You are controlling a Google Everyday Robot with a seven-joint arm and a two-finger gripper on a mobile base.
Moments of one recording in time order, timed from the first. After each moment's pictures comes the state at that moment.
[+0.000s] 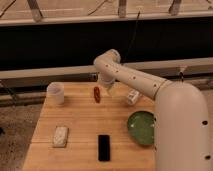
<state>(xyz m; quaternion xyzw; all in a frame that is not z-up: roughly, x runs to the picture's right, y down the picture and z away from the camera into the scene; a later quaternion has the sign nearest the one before) 0.014 0.017 0.883 -0.26 -0.11 -0.32 0.90</state>
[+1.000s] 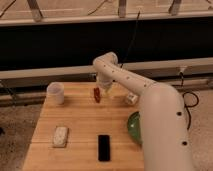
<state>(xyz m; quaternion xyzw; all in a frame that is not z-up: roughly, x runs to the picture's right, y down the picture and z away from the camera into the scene) -0.003 0.032 0.922 -0.29 -0.16 -0.36 0.87</state>
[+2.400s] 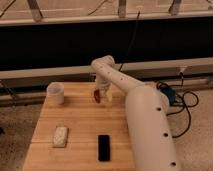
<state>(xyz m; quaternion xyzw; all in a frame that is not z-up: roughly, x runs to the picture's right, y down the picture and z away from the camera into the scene) -0.010 0.052 0.959 -0.33 -0.18 -0.37 0.85</state>
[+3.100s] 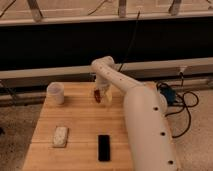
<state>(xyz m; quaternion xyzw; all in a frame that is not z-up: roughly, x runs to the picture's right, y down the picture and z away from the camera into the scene) -0.011 0.055 0.967 -0.33 -0.18 -0.38 0.85</state>
